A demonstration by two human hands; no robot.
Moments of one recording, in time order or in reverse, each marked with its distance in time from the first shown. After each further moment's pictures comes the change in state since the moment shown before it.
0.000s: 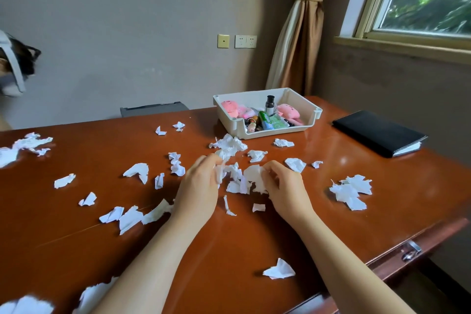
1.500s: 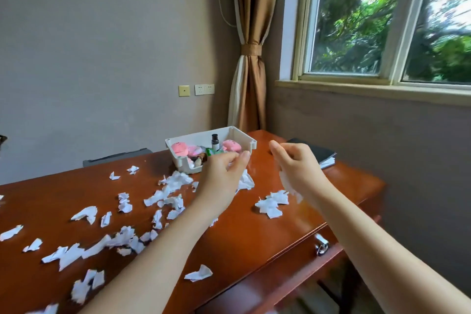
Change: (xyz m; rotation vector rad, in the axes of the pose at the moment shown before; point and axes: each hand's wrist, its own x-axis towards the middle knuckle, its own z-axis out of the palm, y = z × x) left_hand -0.013 0.184 0.015 -0.447 -0.116 0.180; right_hand -0.033 -0.011 -0.193 0.294 0.223 0.025
